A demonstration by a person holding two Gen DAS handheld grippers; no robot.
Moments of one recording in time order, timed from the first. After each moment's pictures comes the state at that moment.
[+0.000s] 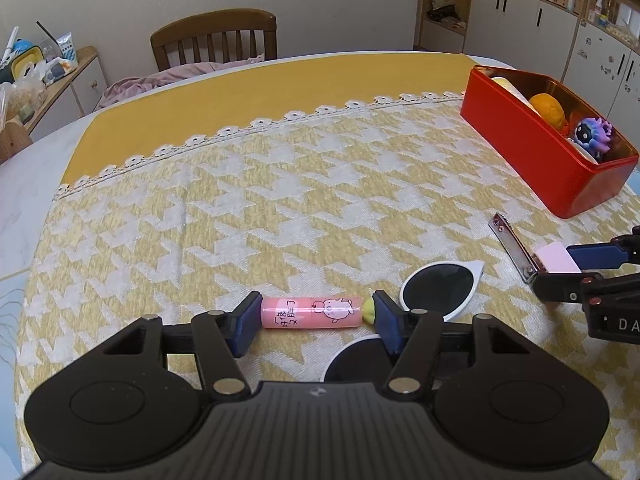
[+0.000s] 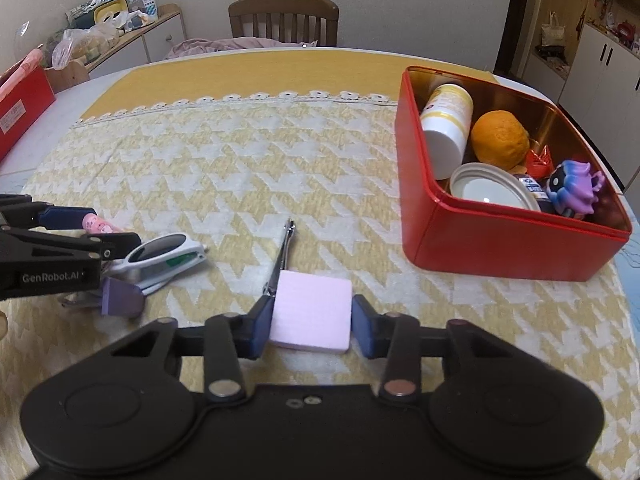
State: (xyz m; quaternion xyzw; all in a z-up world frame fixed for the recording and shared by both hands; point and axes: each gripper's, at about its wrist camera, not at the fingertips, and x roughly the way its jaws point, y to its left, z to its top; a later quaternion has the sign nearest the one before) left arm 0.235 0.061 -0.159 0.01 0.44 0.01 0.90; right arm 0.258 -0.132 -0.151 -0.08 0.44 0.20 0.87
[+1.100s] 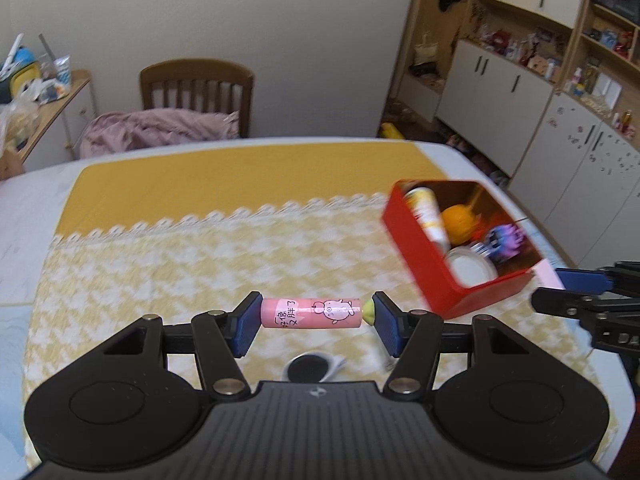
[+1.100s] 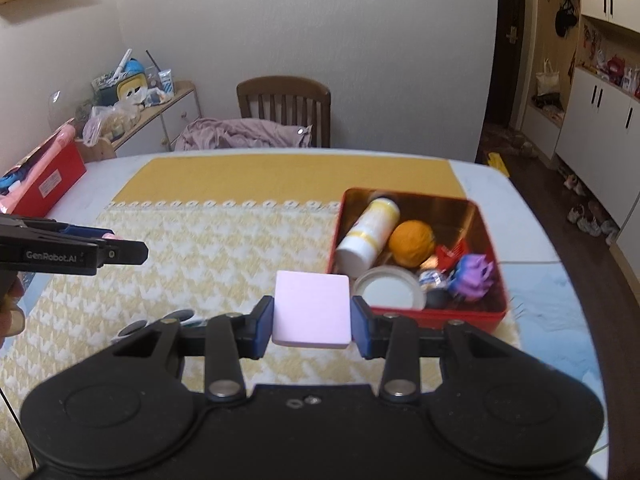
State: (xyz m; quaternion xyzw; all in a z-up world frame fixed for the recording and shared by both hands) left arm 0.223 0.019 -0.039 -0.07 0.38 -0.03 0.92; right arm 0.242 -0.217 -0.036 -0.05 0.35 0.23 0.90
